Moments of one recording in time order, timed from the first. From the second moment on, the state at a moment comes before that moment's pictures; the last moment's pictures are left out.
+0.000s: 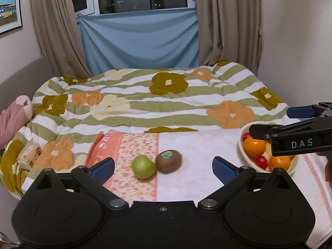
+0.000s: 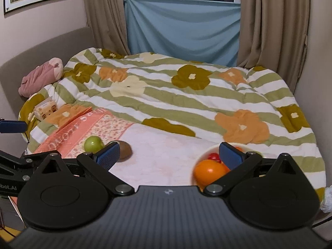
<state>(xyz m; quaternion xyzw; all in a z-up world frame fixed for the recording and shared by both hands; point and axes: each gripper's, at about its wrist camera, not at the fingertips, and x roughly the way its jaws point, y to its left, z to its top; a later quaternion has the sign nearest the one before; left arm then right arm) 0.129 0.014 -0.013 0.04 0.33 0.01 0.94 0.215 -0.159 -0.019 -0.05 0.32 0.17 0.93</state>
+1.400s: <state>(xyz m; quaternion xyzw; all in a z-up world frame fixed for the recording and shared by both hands) 0.271 0.102 -0.147 0.13 0.43 -0.23 0.86 0.306 -0.017 -0.145 -0.02 0.40 0.13 0.91</state>
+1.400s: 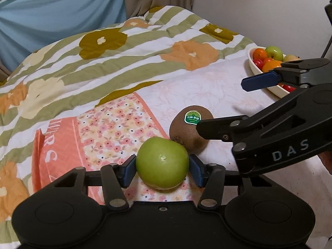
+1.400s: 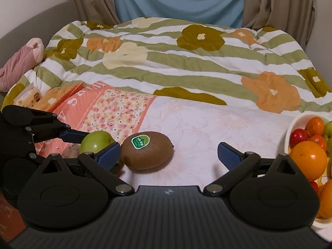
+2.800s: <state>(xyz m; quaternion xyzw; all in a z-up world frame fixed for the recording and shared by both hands) 0.235 0.118 -0.110 0.09 0.42 -0.15 0.89 0.307 -0.008 -0.143 -0.04 0.39 0.20 0.90</state>
